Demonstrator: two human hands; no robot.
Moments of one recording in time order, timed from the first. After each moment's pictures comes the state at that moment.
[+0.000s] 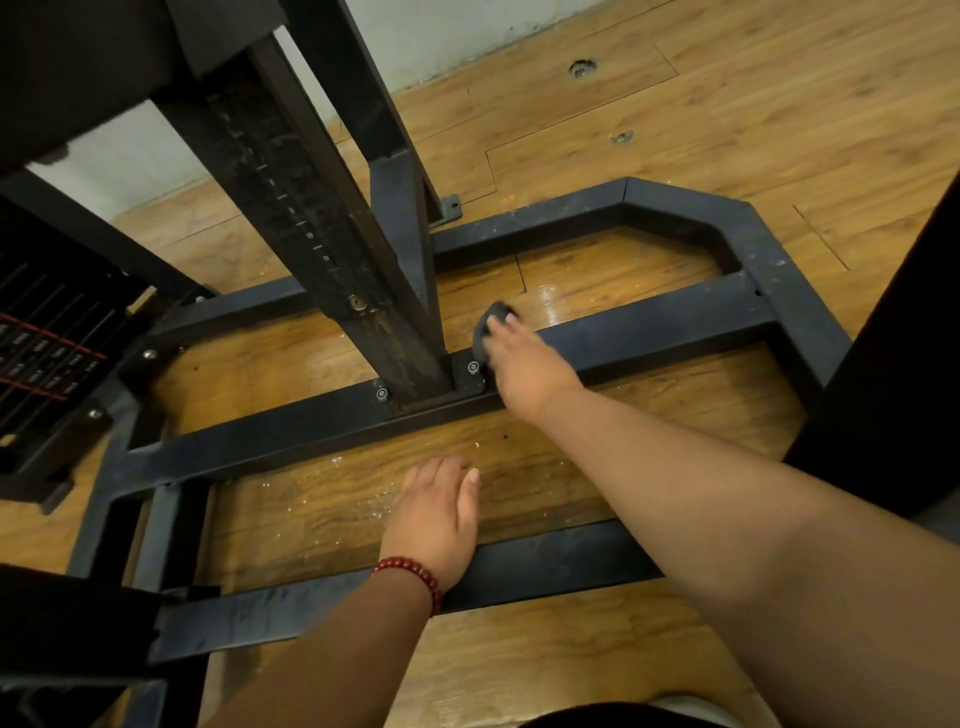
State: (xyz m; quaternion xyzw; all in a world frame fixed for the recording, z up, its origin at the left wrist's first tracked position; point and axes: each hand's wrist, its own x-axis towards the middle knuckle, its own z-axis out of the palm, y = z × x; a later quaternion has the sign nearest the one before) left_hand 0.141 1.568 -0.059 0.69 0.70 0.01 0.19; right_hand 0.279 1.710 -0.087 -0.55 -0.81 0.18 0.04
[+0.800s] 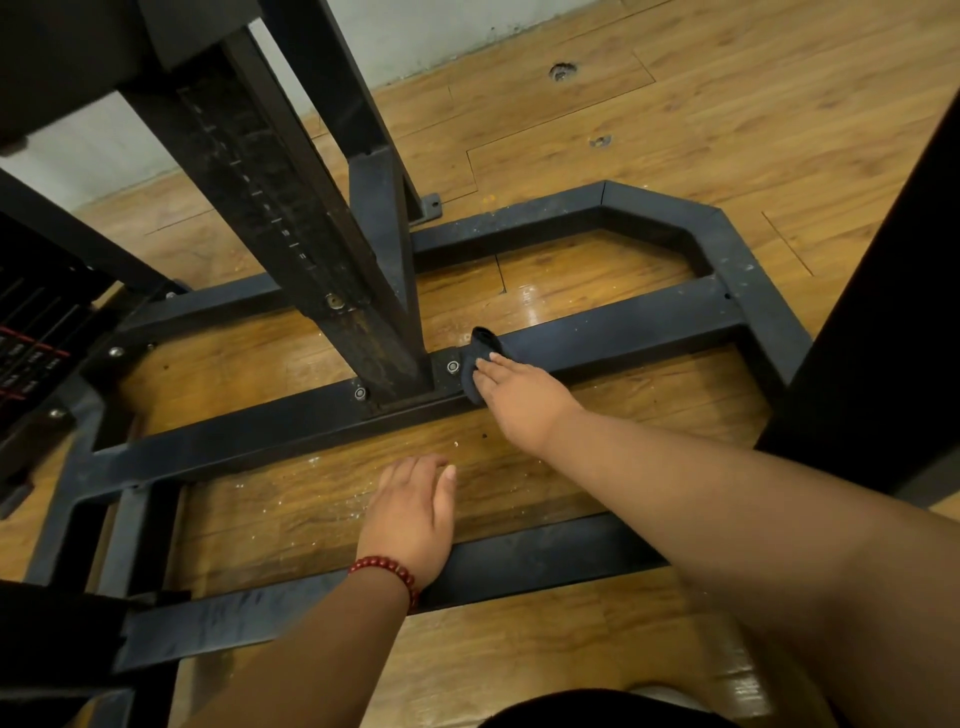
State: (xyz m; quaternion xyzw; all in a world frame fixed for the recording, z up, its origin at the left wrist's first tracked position) left_hand 0.140 1.570 -0.062 0.68 0.71 0.03 0.19; right_hand 0.299 1.679 -0.075 -0.47 -0.87 0.15 -0.04
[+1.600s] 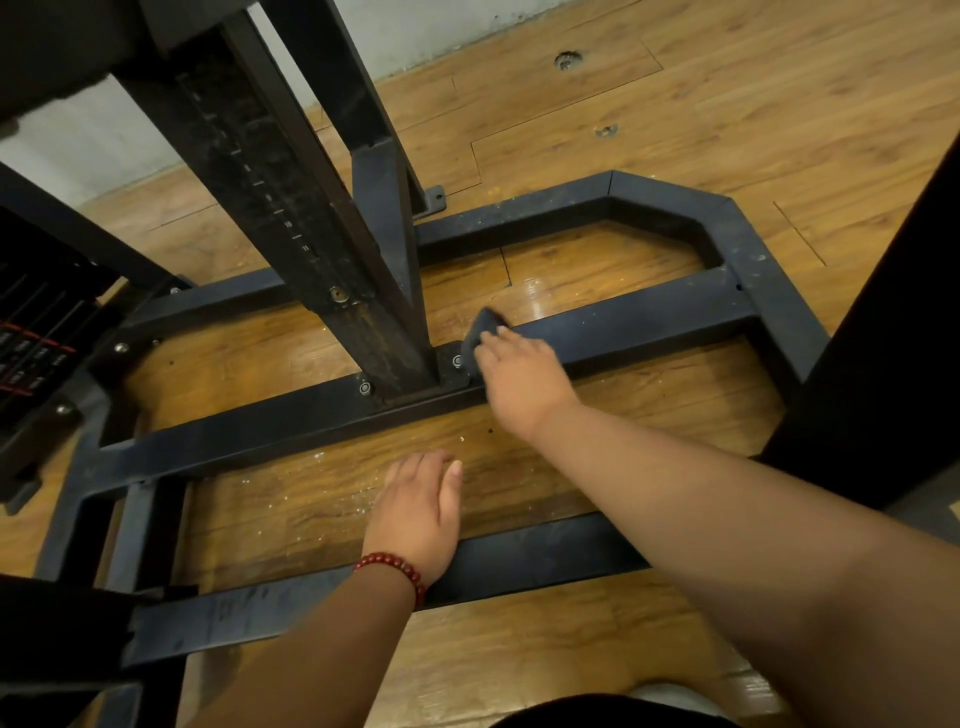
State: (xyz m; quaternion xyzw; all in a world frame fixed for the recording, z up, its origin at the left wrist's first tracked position) left_hand 0.138 1.569 -0.061 0.68 0.71 0.02 0.19; right_hand 0.286 1.680 -0.073 -0.56 -0.81 0.15 0.04
